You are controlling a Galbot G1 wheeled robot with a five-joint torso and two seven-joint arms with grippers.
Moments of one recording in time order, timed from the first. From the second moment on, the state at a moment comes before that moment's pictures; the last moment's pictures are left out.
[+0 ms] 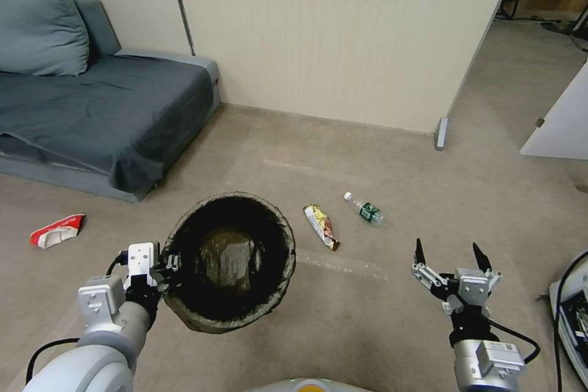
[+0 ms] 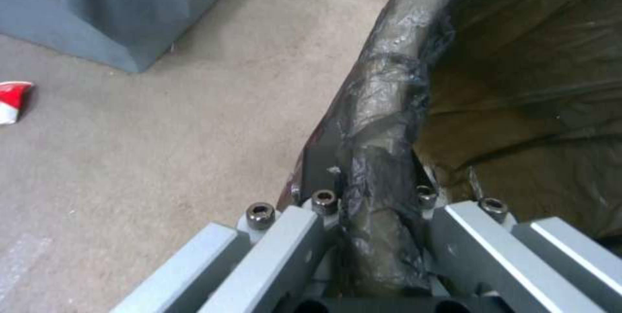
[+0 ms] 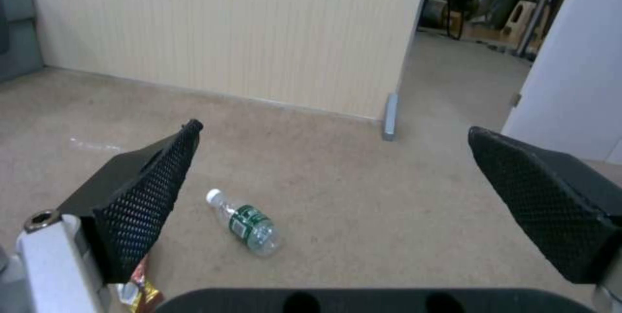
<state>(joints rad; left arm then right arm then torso) 1.77 -1.38 -0.73 -2.48 -0.41 0.69 -0.16 -1.88 1.61 0.63 2.24 -0.09 0.10 0.07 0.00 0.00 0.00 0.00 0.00</state>
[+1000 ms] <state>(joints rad) 1.77 -1.38 -0.73 -2.47 -0.41 0.69 -0.15 -1.88 1.61 0.62 2.22 -0.08 0.12 0.04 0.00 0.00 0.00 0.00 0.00</state>
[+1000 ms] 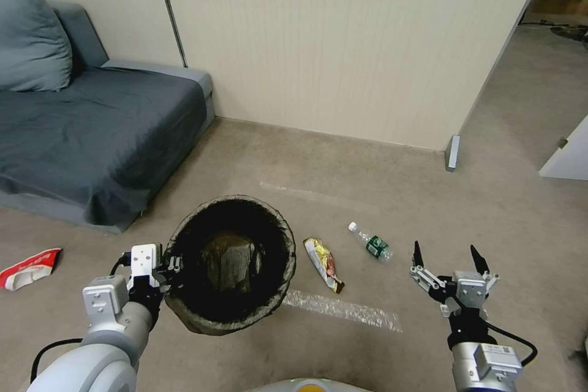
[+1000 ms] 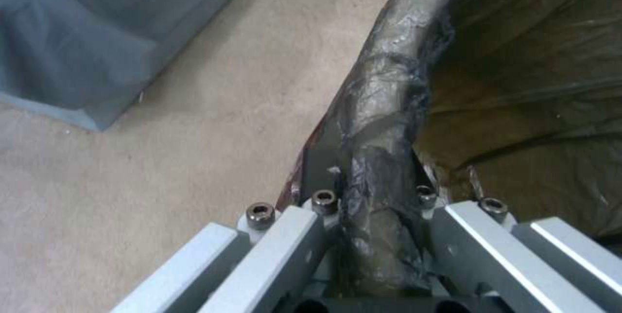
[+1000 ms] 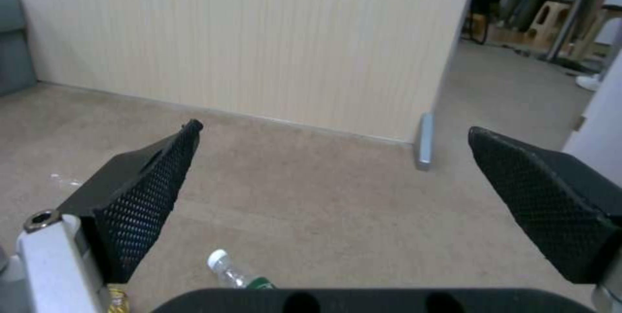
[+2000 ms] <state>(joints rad) 1.80 -1.33 -0.77 -2.50 -0.44 0.71 -0.21 -1.46 1.29 0.33 1.89 0.20 -0.23 0.02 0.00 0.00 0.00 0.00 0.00</state>
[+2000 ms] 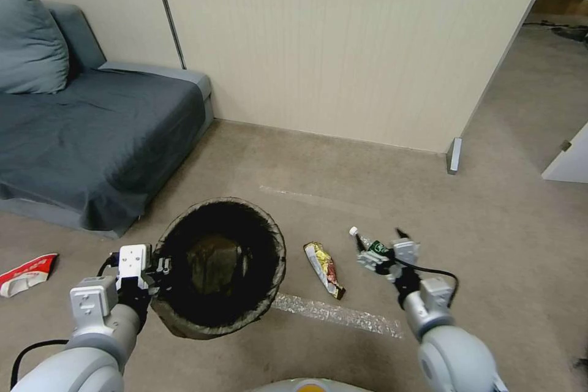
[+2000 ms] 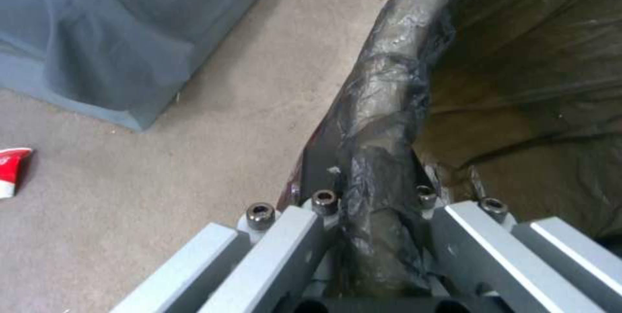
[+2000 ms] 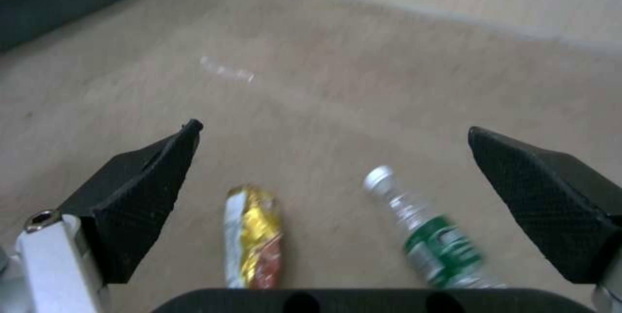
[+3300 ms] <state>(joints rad) 1.83 -1.34 -0.77 -2.50 -0.45 0.73 -0.22 -1.06 1.40 0.08 1.26 0.46 -0.38 0.09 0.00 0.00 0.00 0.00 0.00</state>
